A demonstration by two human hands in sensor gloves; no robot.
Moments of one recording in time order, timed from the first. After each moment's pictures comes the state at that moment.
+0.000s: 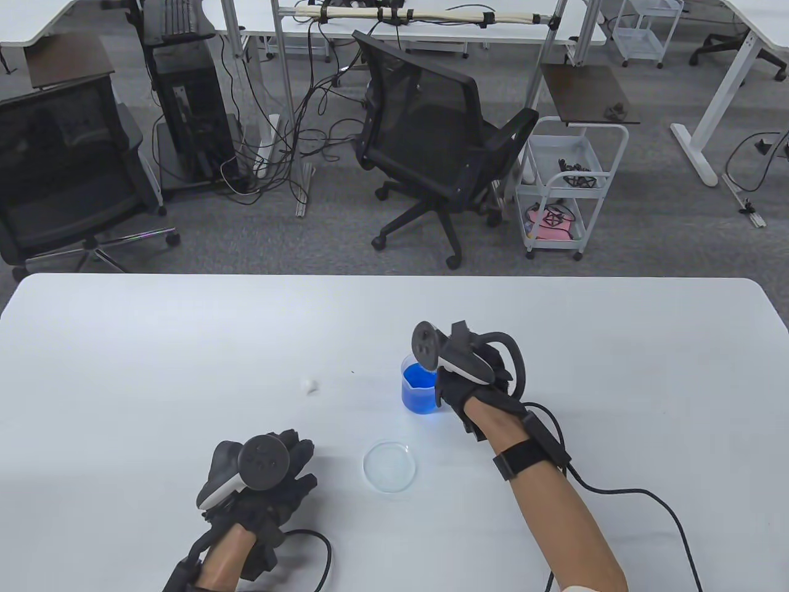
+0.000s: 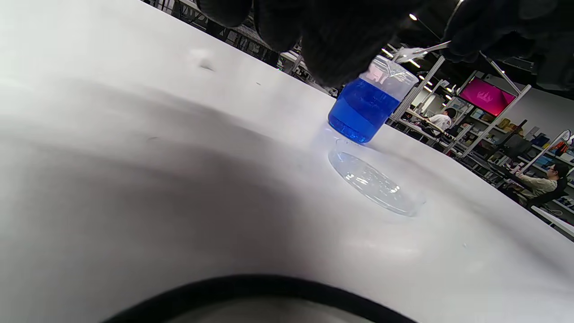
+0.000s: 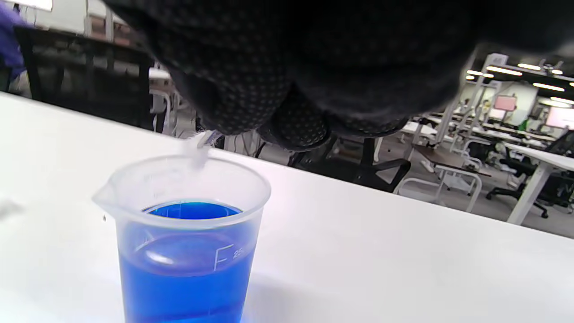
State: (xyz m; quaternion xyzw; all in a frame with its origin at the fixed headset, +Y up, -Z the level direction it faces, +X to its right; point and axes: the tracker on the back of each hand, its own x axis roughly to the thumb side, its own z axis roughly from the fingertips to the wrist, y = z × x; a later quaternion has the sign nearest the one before) left_hand -0.239 -0.752 -0.372 -0.12 -0.18 0.18 0.96; right_hand 0.047 -0.653 -0.504 -0.08 0.02 -0.99 0.08
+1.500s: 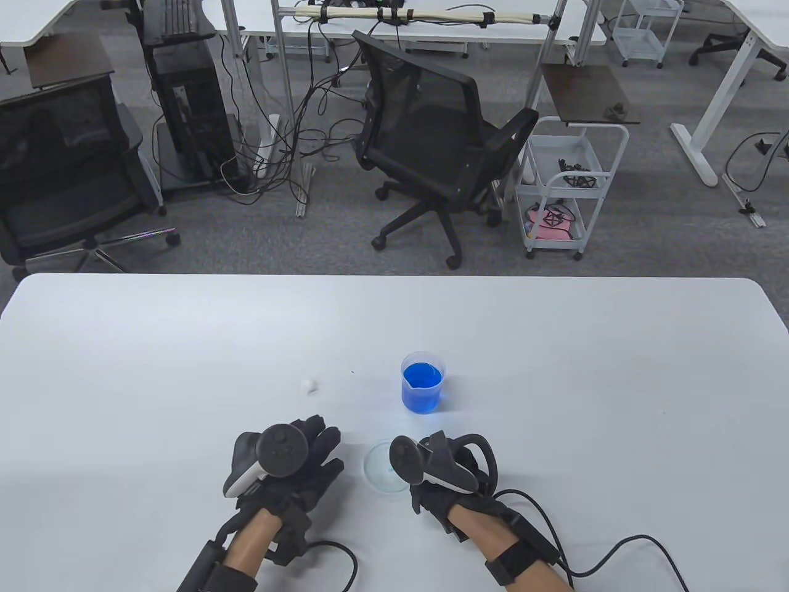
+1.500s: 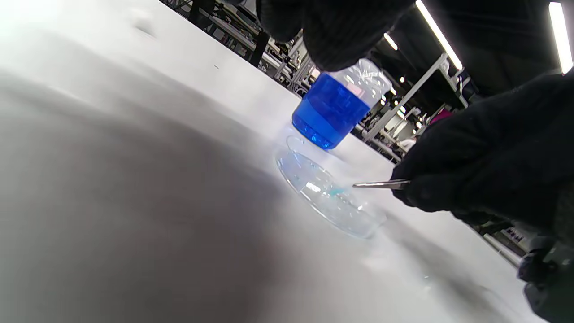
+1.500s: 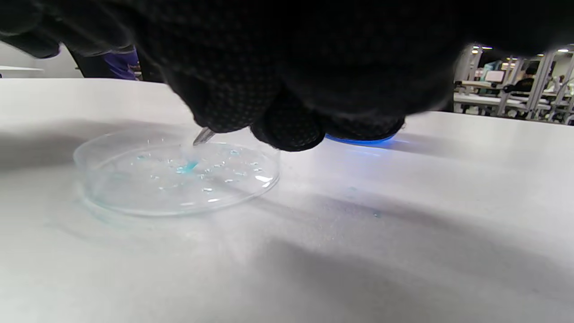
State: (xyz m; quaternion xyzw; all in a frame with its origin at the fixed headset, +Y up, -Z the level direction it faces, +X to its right) left_hand -0.194 -0.766 -0.399 -0.11 -0.21 0.23 0.94; right_hand 0.023 -0.761 -0.391 -0.17 0.02 -0.98 0.00
